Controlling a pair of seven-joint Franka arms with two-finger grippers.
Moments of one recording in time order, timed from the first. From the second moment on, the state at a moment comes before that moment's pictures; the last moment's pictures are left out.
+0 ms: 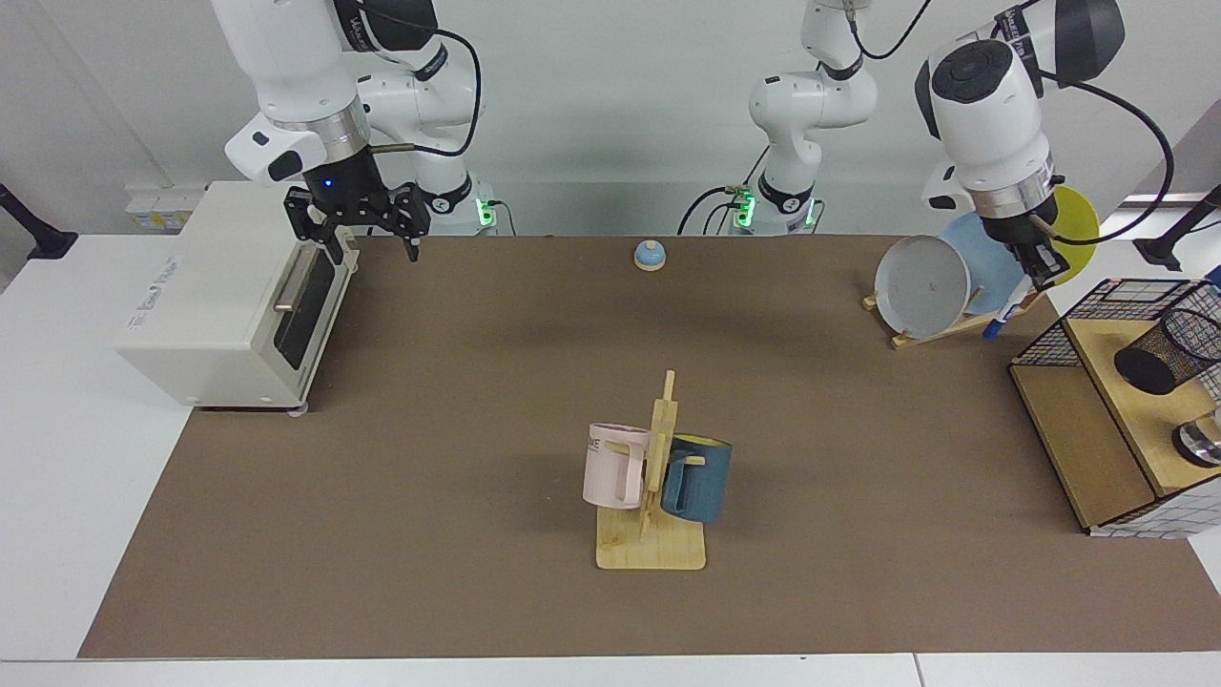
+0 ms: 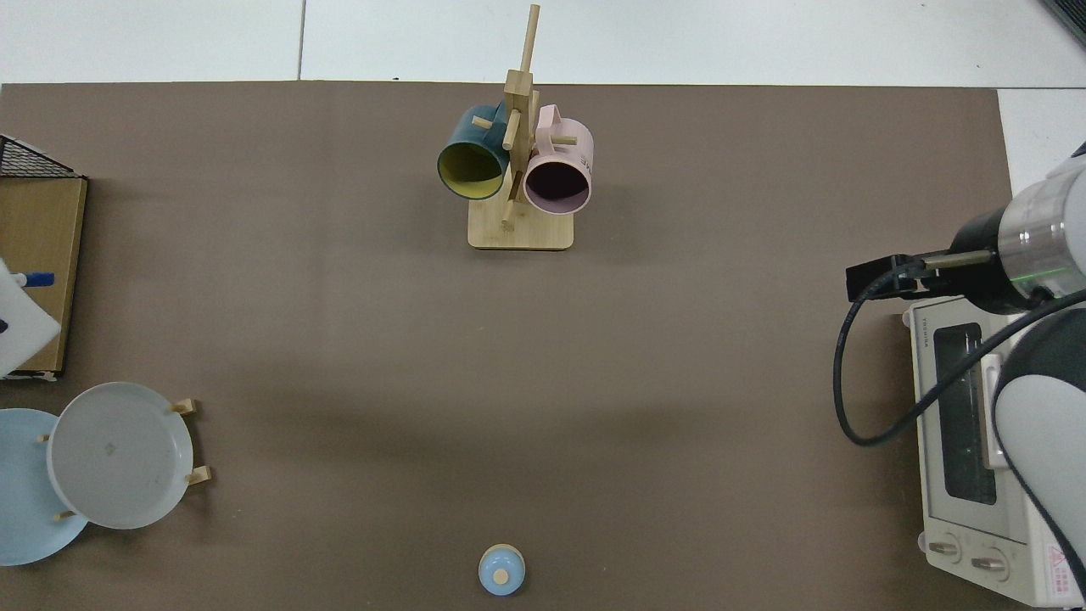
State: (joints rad) left arm 0.06 -0.07 -0.09 -1.84 0.77 1.86 1.38; right arm 0.11 -0.01 0.01 -1.59 -0.01 1.61 0.09
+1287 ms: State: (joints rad) left arm 0.44 0.08 -0.09 -1.66 0.75 2.23 2.07; right arm 0.10 -0.01 0.01 -1.59 -0.01 1.61 0.09
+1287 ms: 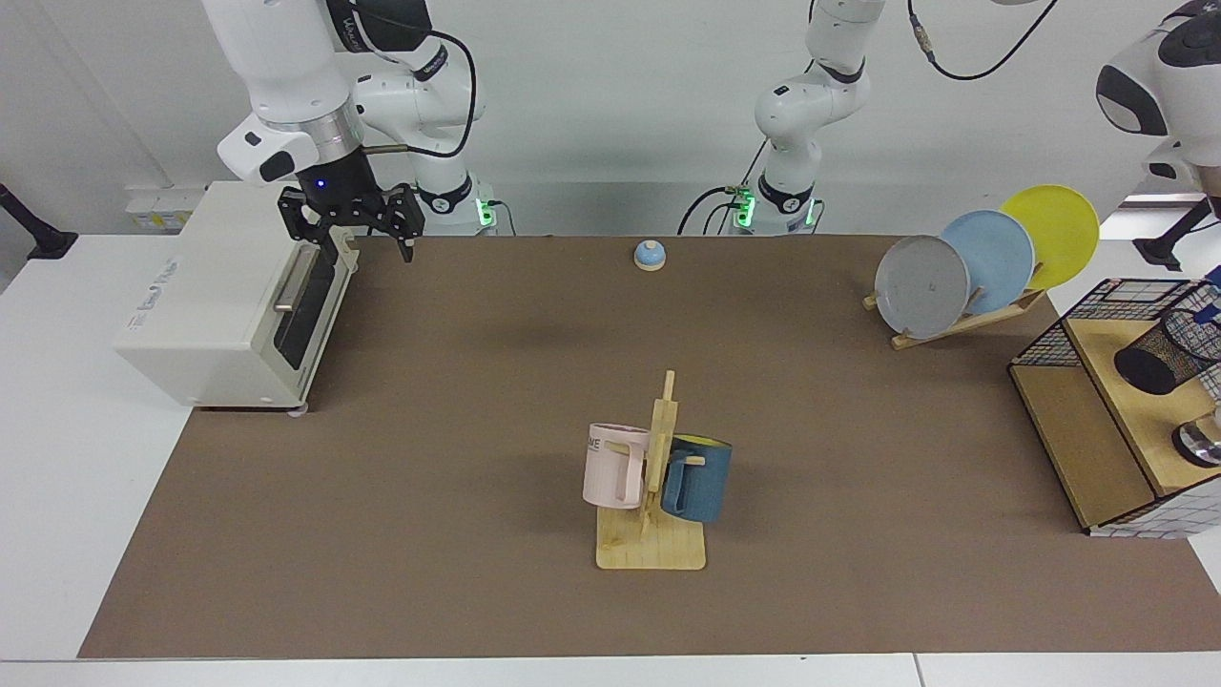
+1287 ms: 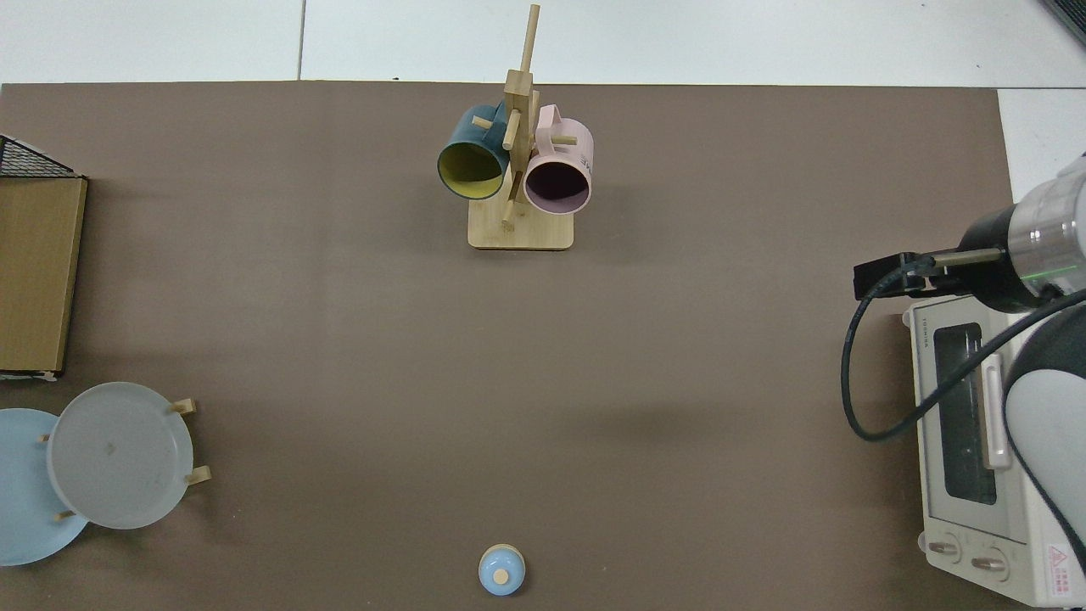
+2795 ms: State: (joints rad) left arm 0.44 0.13 -0.13 -1.63 0.64 2.23 2.06; right arm 0.10 -0.01 0.01 -1.59 -0.01 1.61 0.09
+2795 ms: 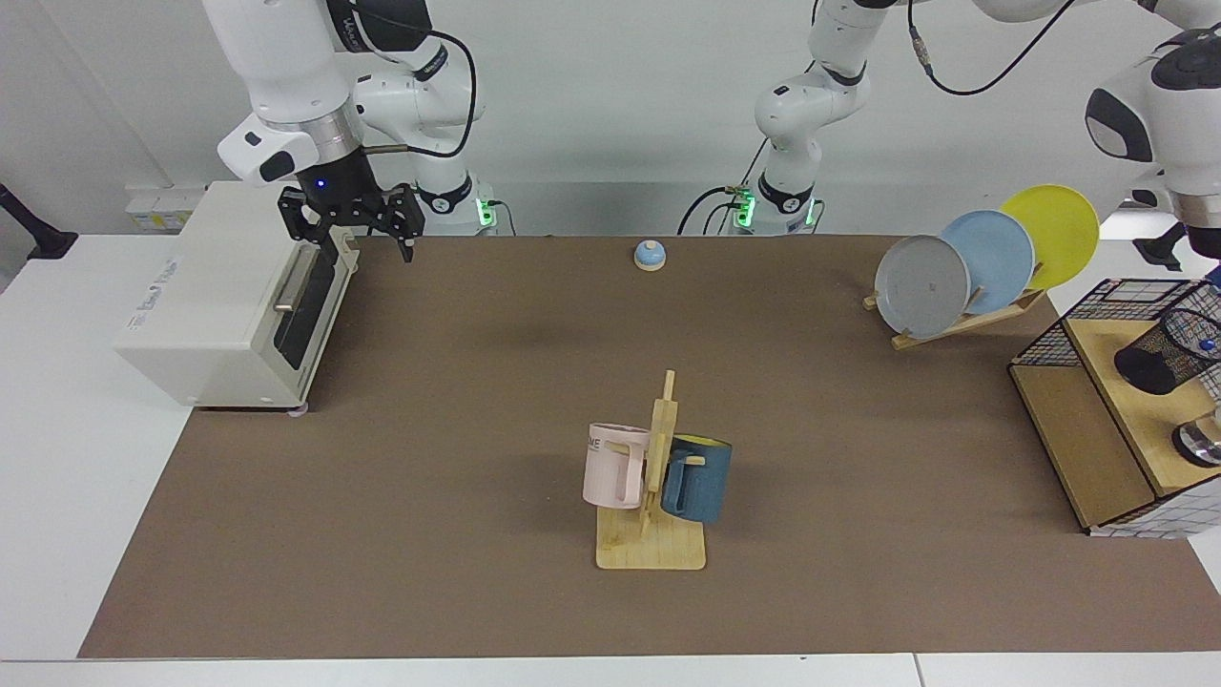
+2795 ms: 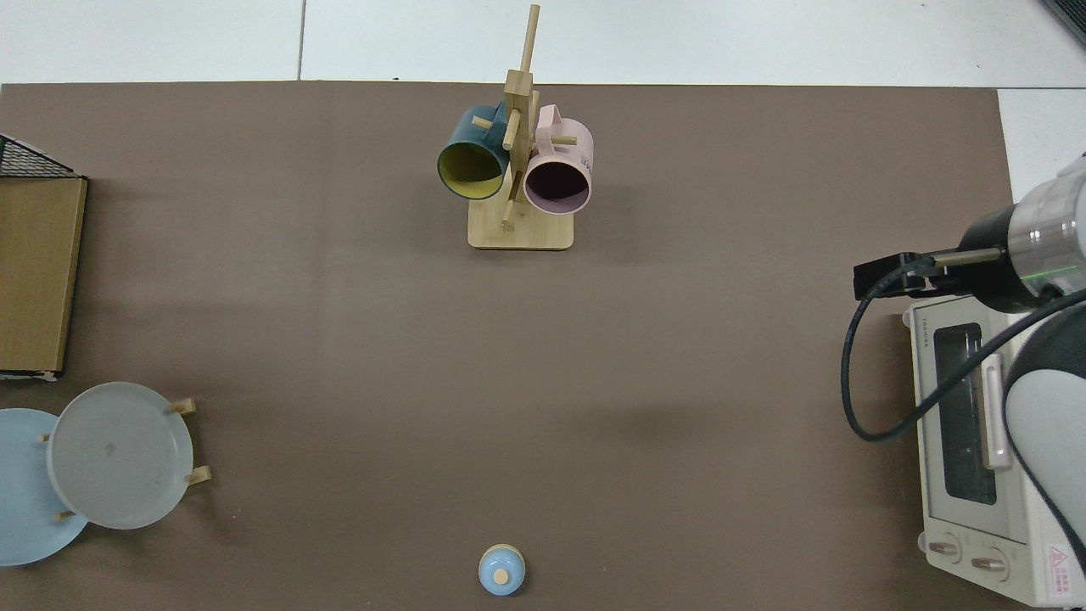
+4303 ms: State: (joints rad) left arm 0.42 0.11 -0.59 -1.63 0.07 1.75 -0.14; right arm 0.10 -0.01 0.01 -1.59 -0.01 1.61 0.09
